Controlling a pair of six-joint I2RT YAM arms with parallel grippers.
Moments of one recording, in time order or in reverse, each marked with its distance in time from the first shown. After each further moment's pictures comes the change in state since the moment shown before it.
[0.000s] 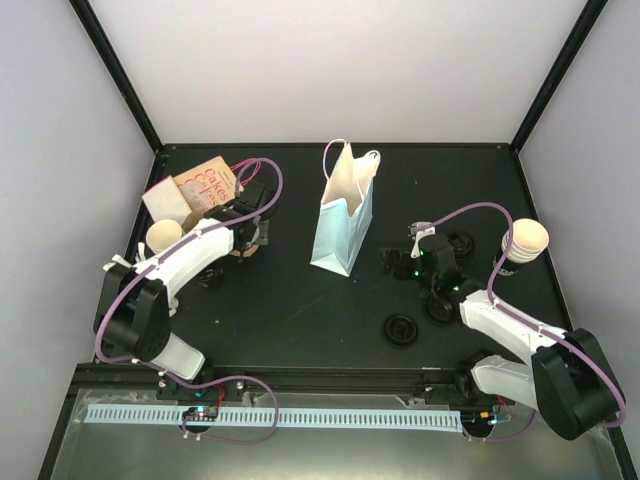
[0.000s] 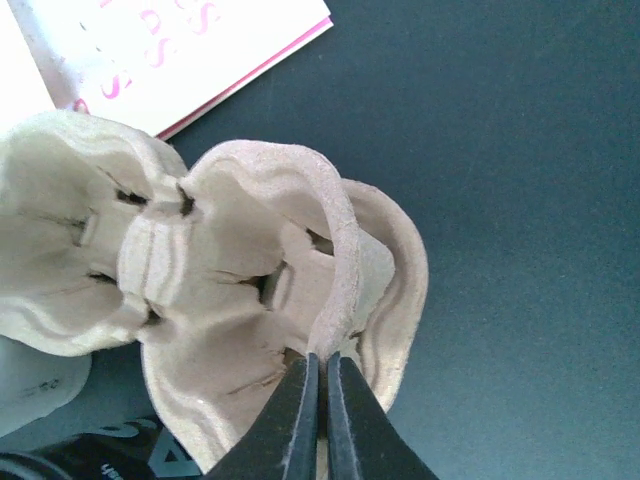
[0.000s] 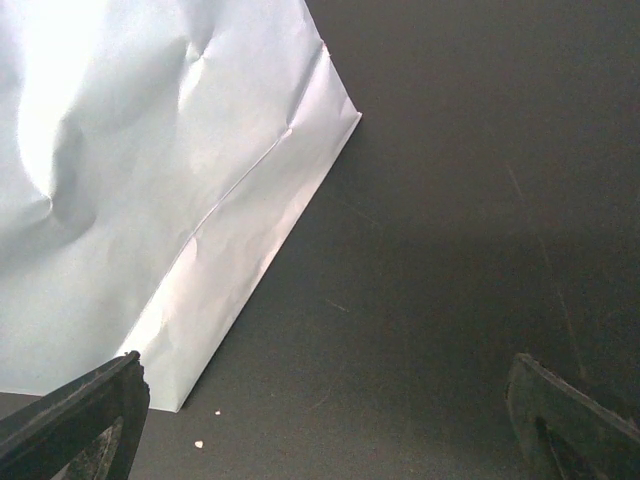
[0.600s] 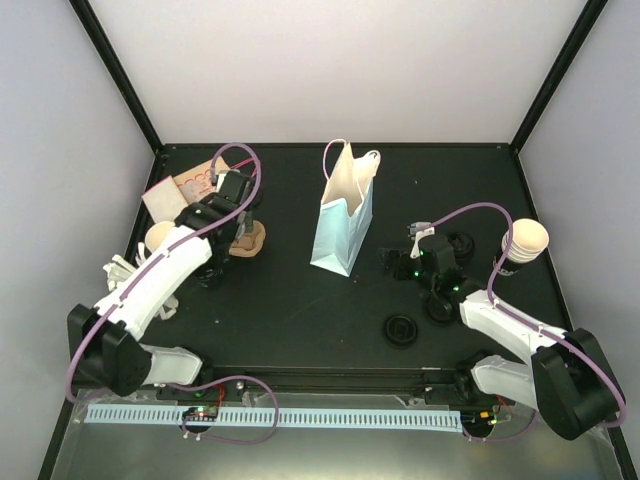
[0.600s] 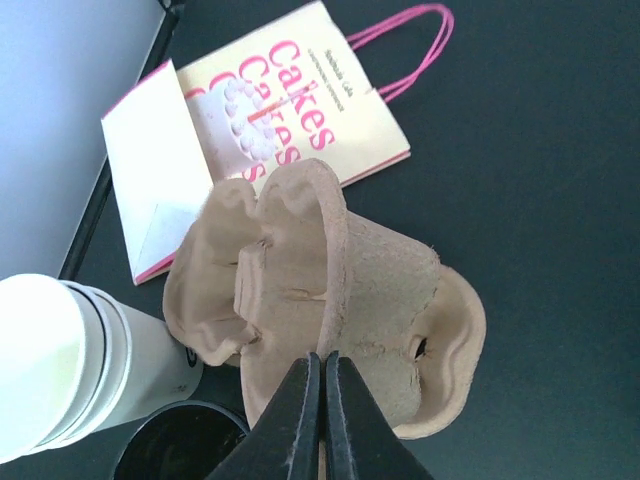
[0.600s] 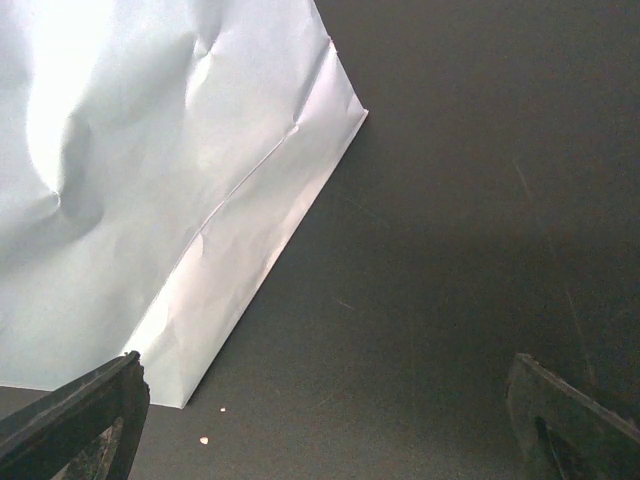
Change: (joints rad) left arm -0.025 -0.164 0.104 -0.154 -0.173 -0.045; right arm 0.000 0.000 0.000 0.000 -0.012 -0.001
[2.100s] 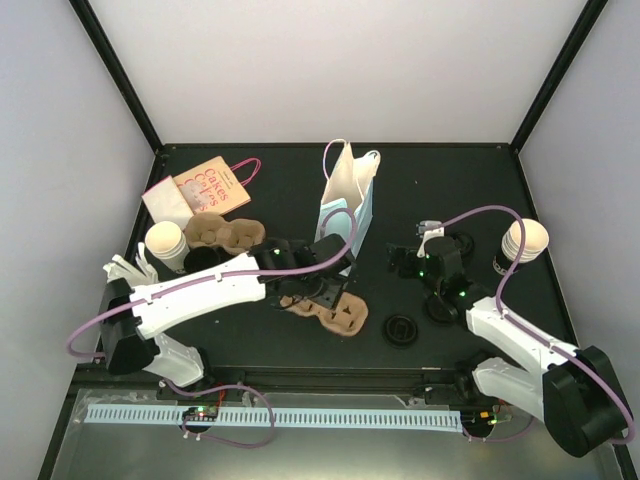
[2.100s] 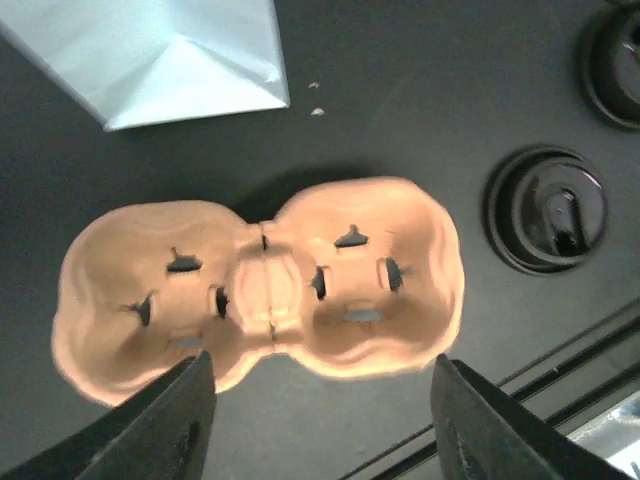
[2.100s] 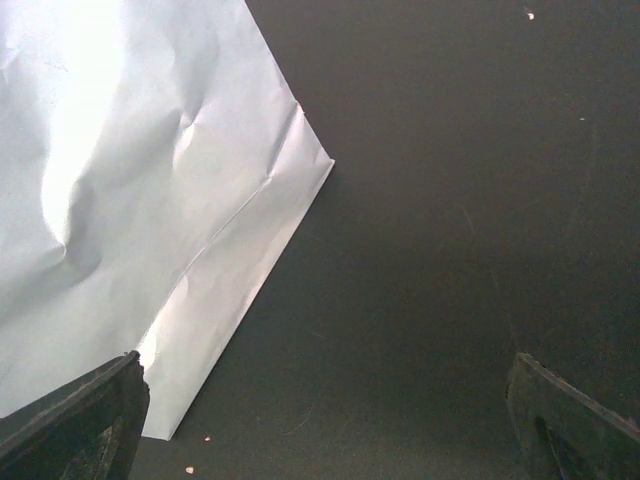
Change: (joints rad) left arm -0.661 0.092 0.130 -0.219 0.386 -0.196; right arm 0.000 -0.092 -0.013 -0.017 0.085 0.008
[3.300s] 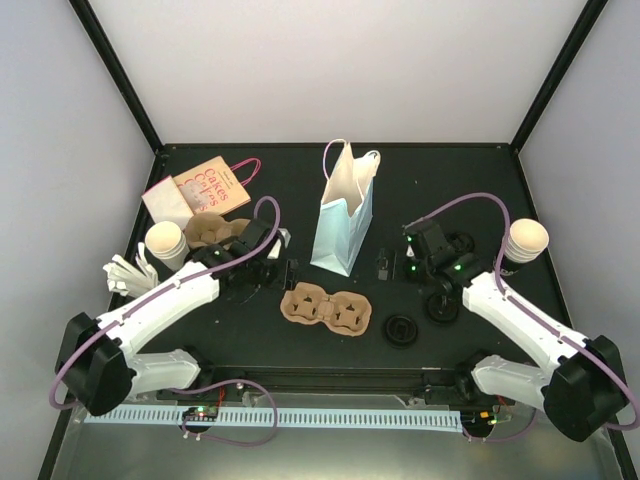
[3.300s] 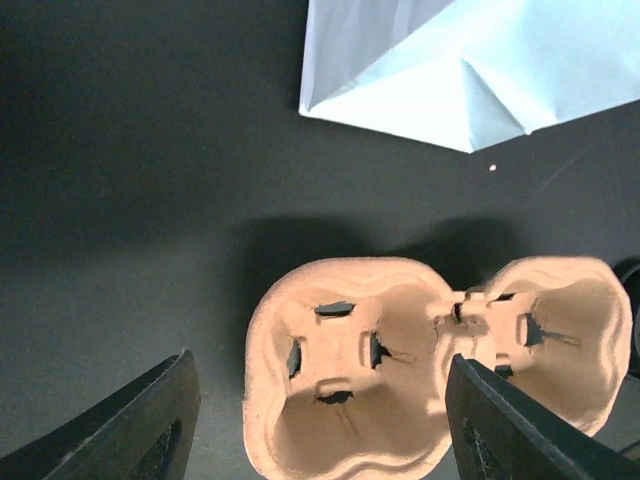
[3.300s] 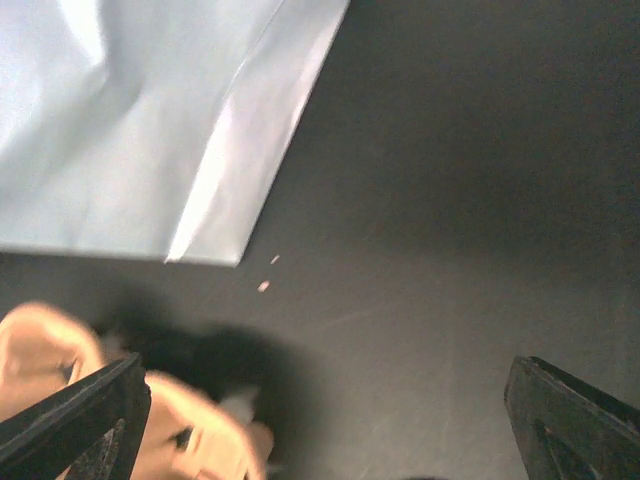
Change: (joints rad) left arm 0.452 -0.250 -0.454 0.341 0.291 0.086; right arm 0.070 0.076 0.326 -0.622 -0.083 0.167
